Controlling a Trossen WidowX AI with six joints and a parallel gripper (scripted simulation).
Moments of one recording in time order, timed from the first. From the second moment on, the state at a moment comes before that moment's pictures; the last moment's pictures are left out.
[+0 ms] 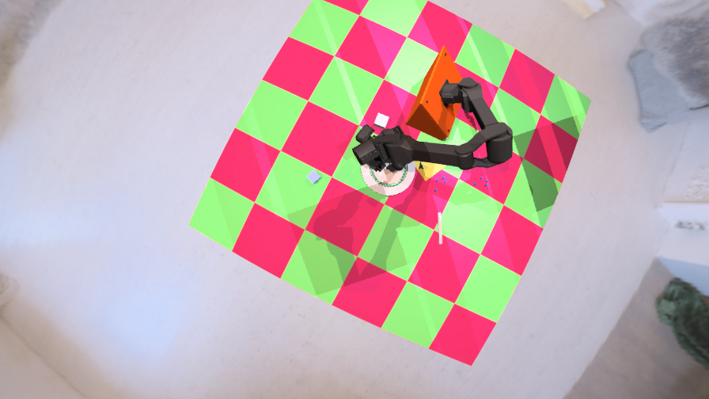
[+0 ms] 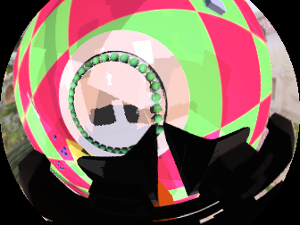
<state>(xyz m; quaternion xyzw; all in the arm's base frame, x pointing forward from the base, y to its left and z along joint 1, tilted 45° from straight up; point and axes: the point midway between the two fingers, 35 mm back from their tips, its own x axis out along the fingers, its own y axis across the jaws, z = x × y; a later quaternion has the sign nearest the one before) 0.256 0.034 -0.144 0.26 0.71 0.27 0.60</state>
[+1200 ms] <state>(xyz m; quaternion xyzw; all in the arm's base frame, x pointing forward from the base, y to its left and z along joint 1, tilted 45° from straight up) 0.256 0.034 -0.144 0.26 0.71 0.27 0.60</state>
